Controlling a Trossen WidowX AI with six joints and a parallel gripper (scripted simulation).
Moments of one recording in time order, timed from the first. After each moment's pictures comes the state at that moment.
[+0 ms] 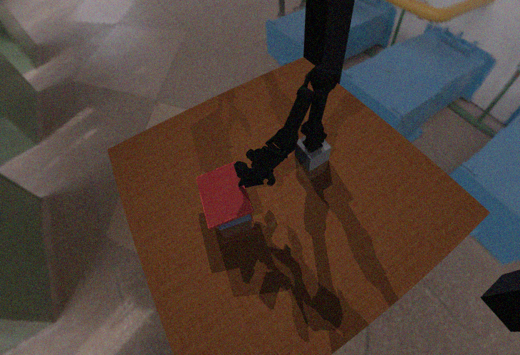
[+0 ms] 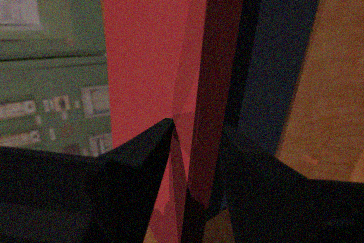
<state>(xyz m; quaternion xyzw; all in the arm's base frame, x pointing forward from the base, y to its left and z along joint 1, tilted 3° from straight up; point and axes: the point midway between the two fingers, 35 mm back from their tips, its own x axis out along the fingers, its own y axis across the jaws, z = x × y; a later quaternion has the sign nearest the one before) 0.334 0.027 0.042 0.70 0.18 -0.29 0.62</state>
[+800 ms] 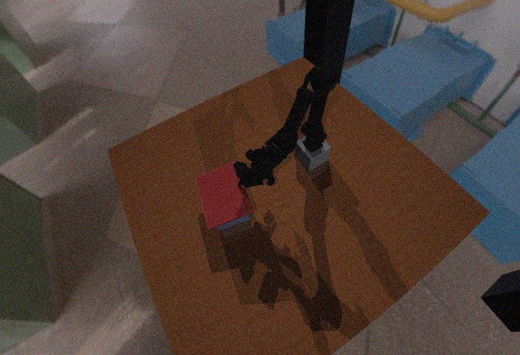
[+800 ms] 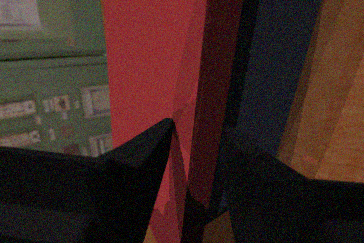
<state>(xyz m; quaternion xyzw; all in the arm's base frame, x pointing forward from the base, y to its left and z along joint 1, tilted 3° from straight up) 0.336 0.026 0.042 0.70 0.18 -0.29 0.62</state>
